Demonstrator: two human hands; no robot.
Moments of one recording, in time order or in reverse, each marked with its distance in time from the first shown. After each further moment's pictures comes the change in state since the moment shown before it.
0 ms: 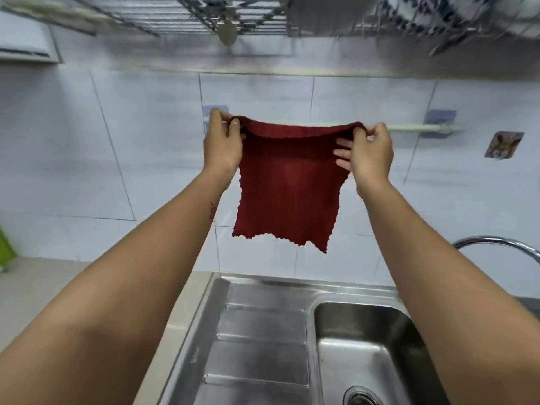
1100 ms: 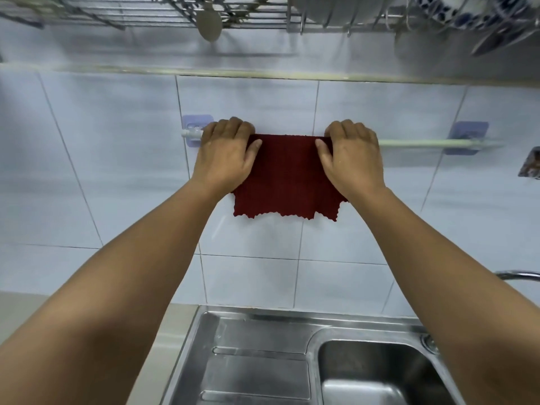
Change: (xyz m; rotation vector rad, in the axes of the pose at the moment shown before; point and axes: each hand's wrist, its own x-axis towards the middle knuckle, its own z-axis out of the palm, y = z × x) left_hand 0.084 -0.051 0.029 1.059 -0.099 0.720; right_hand 0.091 0.040 0.052 -1.184 -0.003 -0.947
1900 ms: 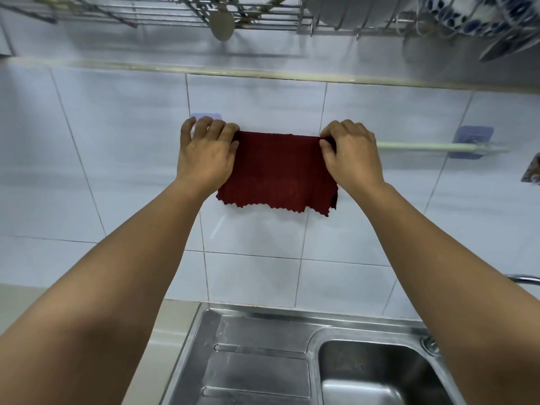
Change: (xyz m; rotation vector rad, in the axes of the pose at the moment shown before) left_hand -0.016 -0.035 -0.004 0.158 -0.012 -0.073; right_hand 0.006 -0.008 -0.004 0.212 -0.038 -0.005
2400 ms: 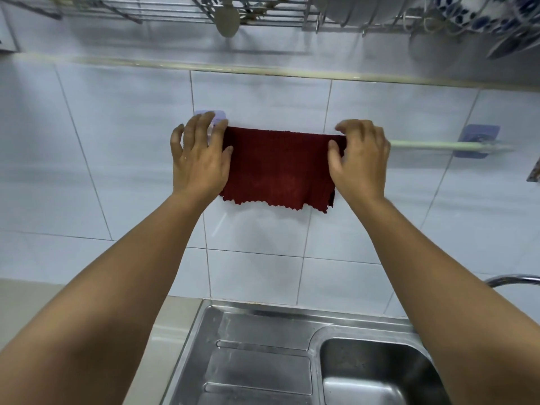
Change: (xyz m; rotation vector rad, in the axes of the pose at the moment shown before) left_hand -0.025 -0.006 0.005 -0.032 0.100 -0.107; right_hand -0.019 -0.007 0.007 0.035 0.193 0.139
